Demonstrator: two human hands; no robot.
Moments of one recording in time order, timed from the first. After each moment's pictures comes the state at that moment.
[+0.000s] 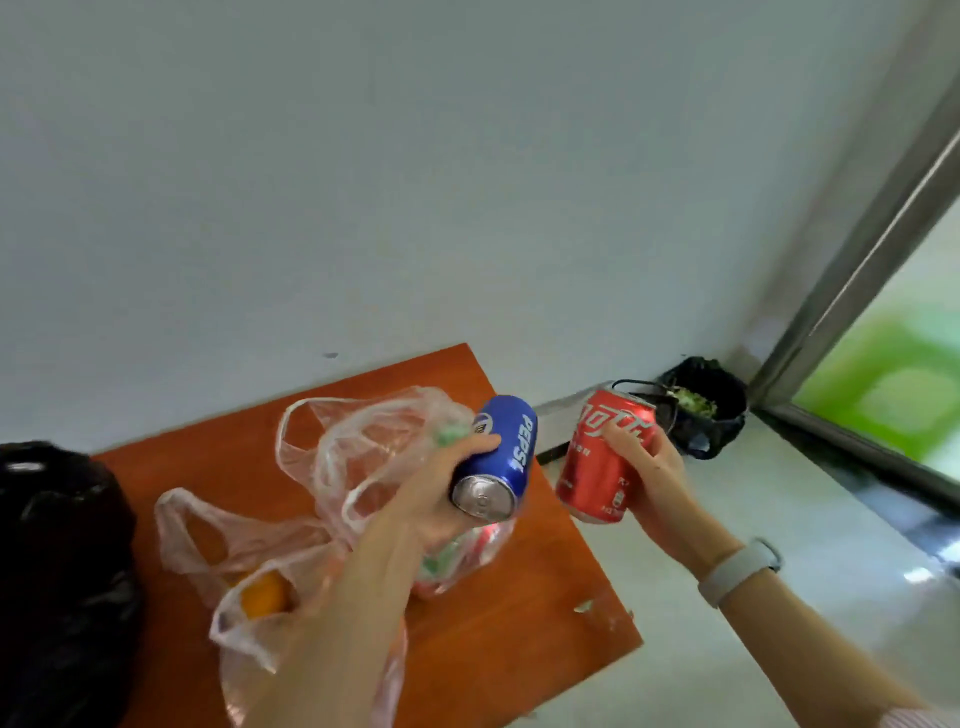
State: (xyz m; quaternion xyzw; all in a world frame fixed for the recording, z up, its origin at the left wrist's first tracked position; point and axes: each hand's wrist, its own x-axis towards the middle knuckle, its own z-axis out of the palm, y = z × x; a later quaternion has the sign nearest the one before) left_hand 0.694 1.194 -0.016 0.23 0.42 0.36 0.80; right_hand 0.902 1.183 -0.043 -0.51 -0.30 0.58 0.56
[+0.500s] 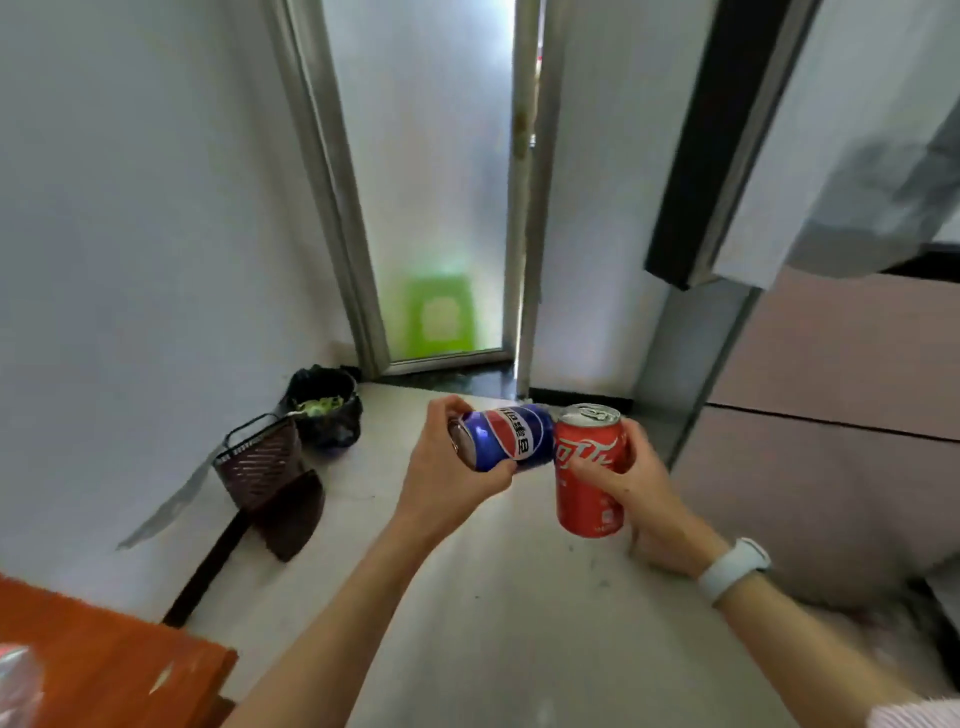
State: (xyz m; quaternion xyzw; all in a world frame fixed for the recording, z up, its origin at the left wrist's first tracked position) left_hand 1.079 0.924 -0.005 0.81 0.20 0.23 0.49; right_hand 1.190 0.752 -0.021 -0.71 -0.18 0.22 0.64
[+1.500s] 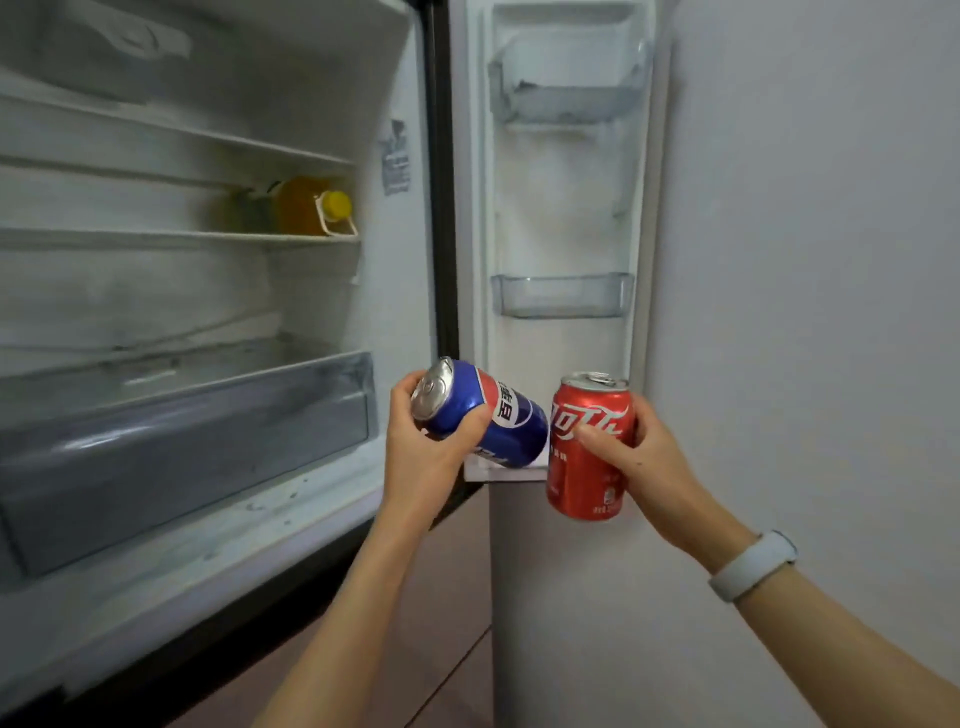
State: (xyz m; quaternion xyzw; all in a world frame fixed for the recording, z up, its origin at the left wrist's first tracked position) left_hand 1.597 0.397 0.221 0.58 -0.31 0.08 0.75; right_hand 1.491 0.237 0.216 -0.71 0.04 -0.34 0.62
